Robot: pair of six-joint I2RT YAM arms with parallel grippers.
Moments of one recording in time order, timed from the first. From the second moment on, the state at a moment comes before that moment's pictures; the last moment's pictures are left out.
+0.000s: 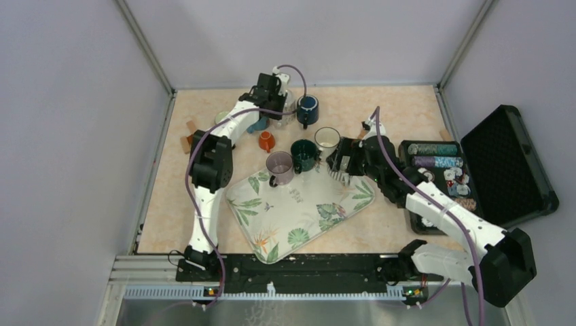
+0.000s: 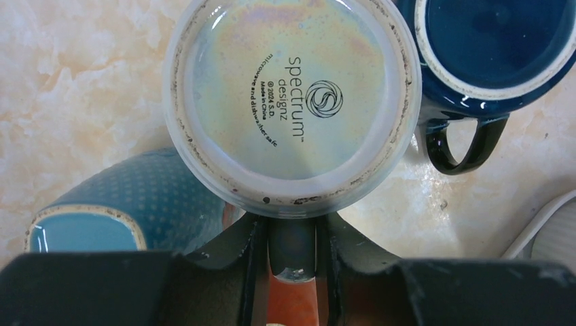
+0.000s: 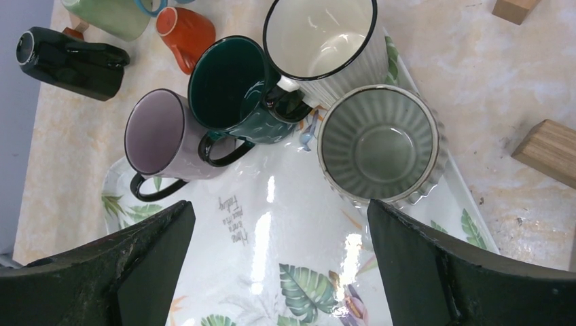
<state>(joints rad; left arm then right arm) -0.36 2.27 1.97 -0.45 0.03 0.02 0.60 1.08 0.79 -0.22 0.13 0.59</state>
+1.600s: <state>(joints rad) -0.41 1.78 1.69 0.06 0.67 -0.64 0.35 1.42 0.92 0.66 -0.52 0.98</state>
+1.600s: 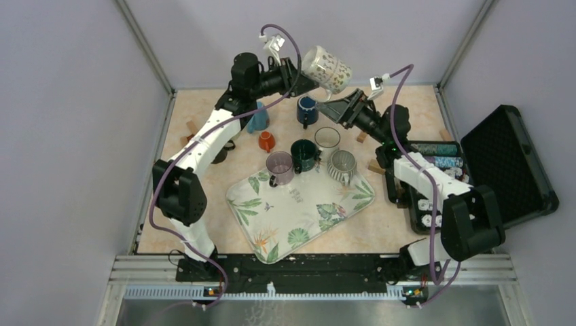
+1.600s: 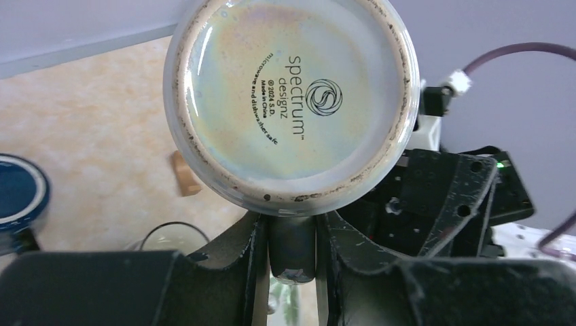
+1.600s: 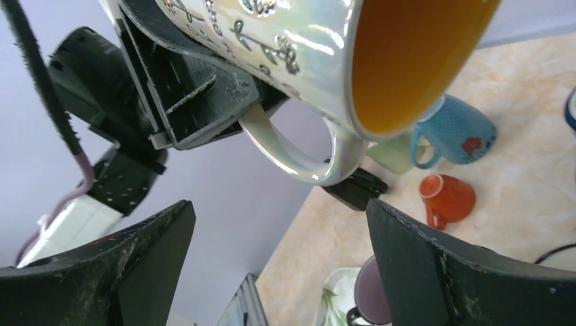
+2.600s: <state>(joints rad) -0.45 1.78 1.56 0.49 0.82 -1.04 0.35 1.47 0.90 1.00 -0.49 1.23</state>
